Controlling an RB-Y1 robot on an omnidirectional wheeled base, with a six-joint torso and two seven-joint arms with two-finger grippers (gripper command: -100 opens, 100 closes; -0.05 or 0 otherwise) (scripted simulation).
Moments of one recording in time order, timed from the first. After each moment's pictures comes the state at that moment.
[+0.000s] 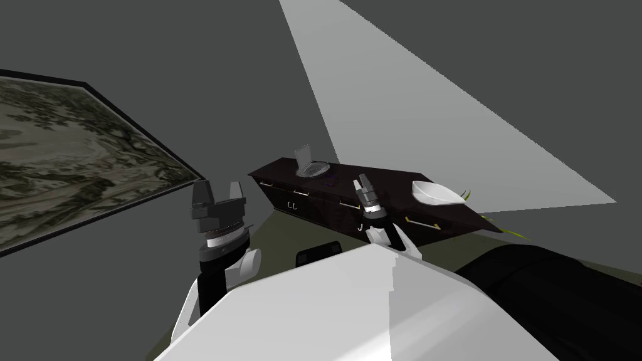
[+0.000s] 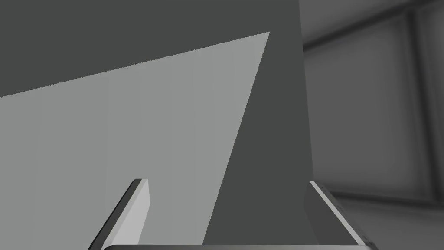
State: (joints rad) left arm 0.46 0.04 0.00 -2.32 -0.12 -0.61 0.06; right arm 0.54 -0.25 0.02 -2.20 -0.03 -0.51 0.07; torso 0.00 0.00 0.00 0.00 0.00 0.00
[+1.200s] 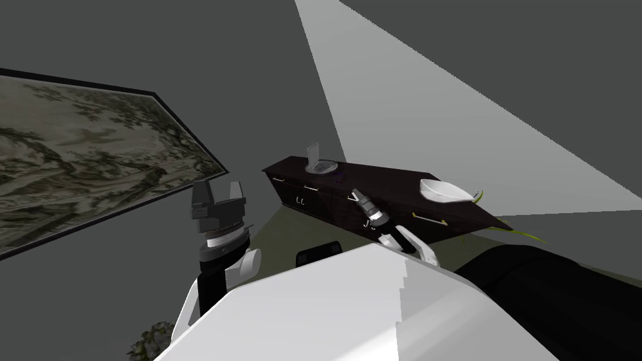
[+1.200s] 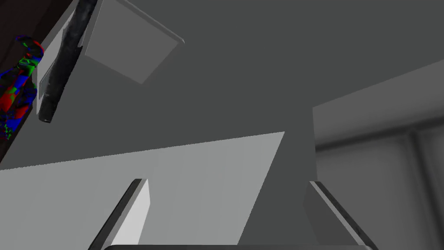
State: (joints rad) left arm 0.46 0.04 0.00 -2.32 -0.12 -0.61 0.06; right arm 0.59 -0.55 0.04 -2.02 0.02 -0.58 0.06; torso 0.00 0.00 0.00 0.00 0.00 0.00
